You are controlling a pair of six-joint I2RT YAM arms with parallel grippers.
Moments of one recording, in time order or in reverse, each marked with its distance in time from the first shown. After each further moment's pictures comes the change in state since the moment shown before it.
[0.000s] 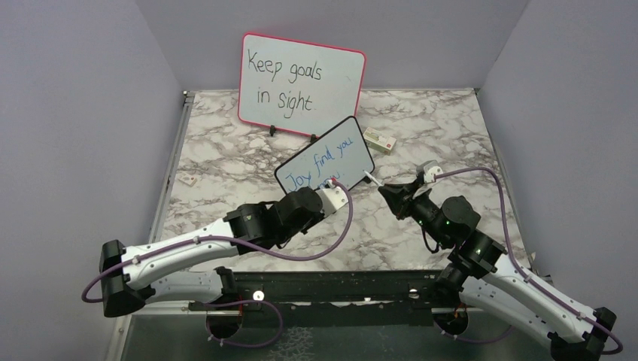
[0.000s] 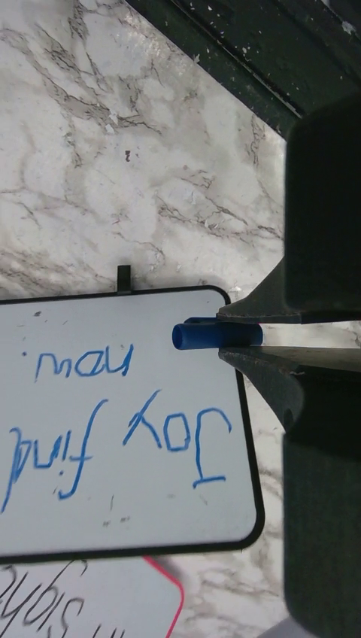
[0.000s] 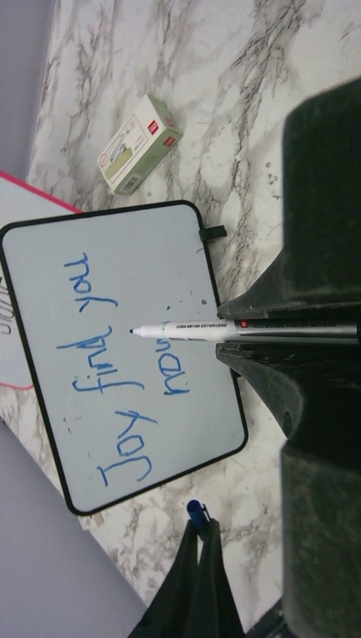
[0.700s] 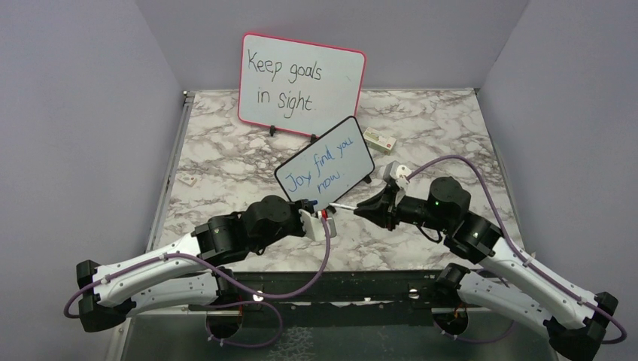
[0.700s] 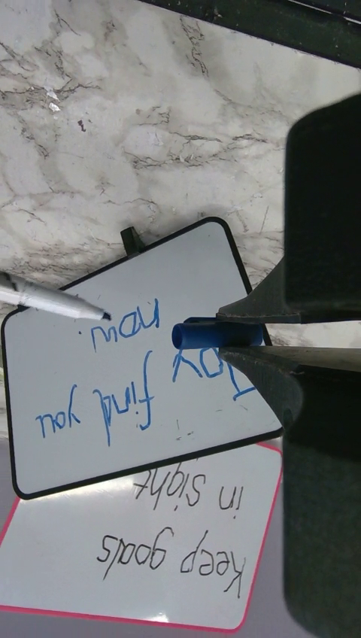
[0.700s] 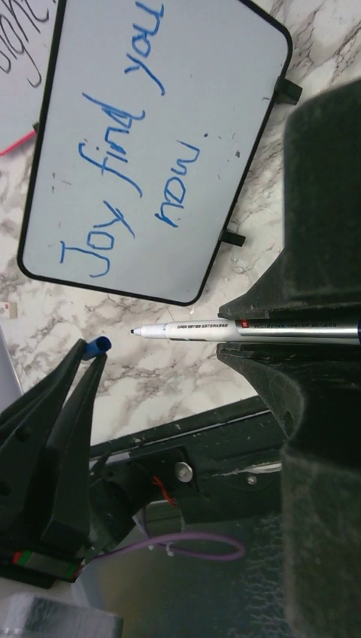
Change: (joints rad) left arm 0.000 -0.261 -0.113 0.076 0.133 0.529; right arm 0.000 0.156 0.214 -0.157 -0.570 -0.133
